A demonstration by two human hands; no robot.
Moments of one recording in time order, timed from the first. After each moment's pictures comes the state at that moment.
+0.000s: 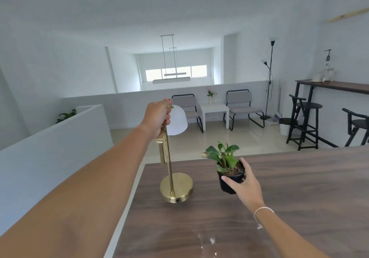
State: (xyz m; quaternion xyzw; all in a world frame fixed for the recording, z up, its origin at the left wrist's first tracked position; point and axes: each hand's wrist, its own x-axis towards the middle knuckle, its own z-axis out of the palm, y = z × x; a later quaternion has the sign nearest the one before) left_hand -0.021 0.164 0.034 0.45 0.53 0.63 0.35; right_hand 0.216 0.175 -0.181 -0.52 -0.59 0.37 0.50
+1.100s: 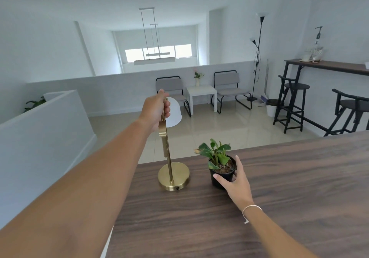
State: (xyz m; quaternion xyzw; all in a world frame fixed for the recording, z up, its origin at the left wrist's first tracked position) left_hand -0.061 0.310 -0.008 0.44 0.53 0.60 0.41; right_hand 0.157 0.275 -0.229 -0.57 -0.53 0.40 0.47
